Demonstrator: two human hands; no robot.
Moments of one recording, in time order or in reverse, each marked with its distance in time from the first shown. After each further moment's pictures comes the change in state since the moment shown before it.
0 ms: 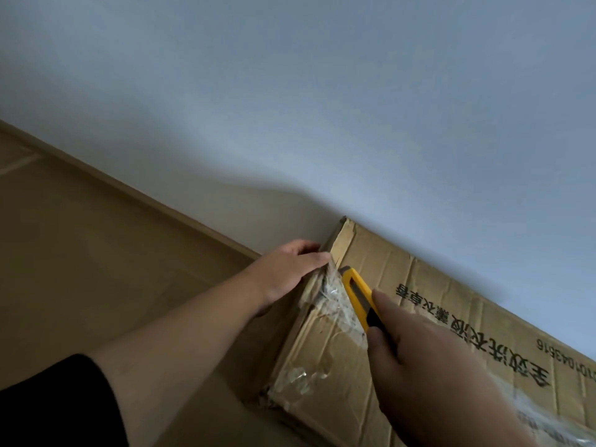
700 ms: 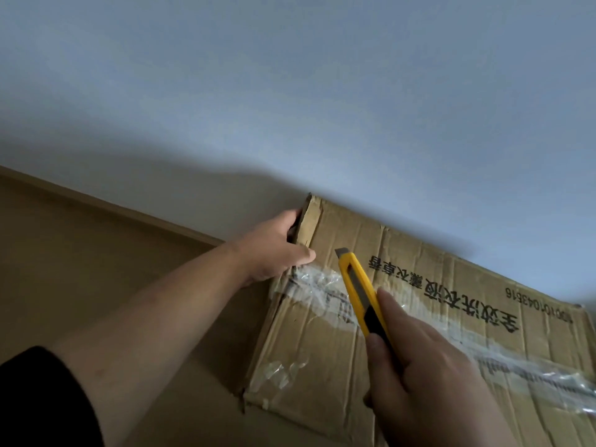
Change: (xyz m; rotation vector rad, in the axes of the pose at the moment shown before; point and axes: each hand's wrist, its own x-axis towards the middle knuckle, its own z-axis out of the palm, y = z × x) left_hand 0.023 0.018 0.012 0.255 -0.148 0.076; right_hand -0.025 0.023 0.030 0.137 0.146 0.151
